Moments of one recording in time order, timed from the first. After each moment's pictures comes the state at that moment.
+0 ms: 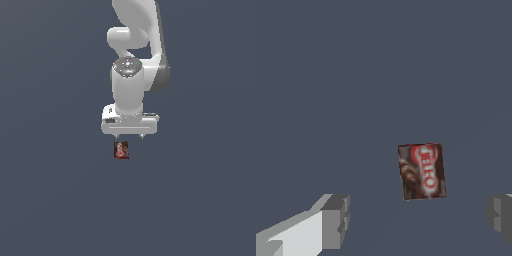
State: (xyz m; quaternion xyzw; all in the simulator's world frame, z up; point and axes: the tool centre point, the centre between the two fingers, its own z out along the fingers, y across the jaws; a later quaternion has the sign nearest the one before) arm 0.002 0.006 0.173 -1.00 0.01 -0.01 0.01
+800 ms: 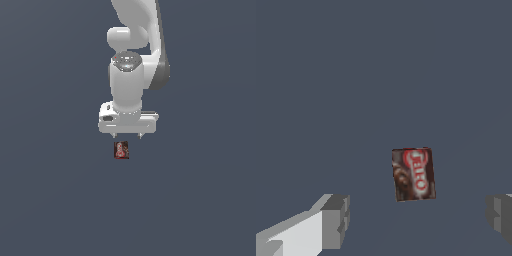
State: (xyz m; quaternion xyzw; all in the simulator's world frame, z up) arm 0.009 -0.002 0.187 -1.00 0.01 -0.02 0.00
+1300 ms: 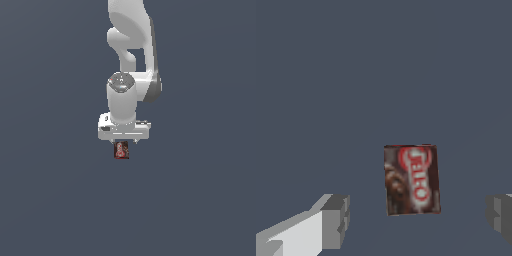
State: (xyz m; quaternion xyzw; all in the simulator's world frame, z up) arm -0.002 -0.017 0.130 -1.00 0.00 -0.01 0.00
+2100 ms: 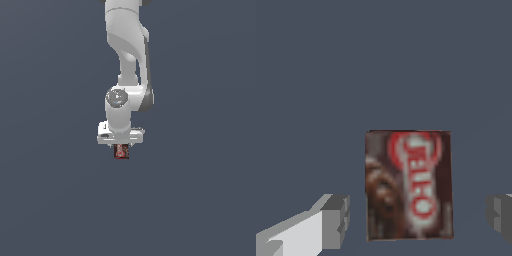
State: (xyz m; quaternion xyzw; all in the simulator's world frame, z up) arm -0.022 -0.033 0.066 -1.00 -0.02 0.00 0.00
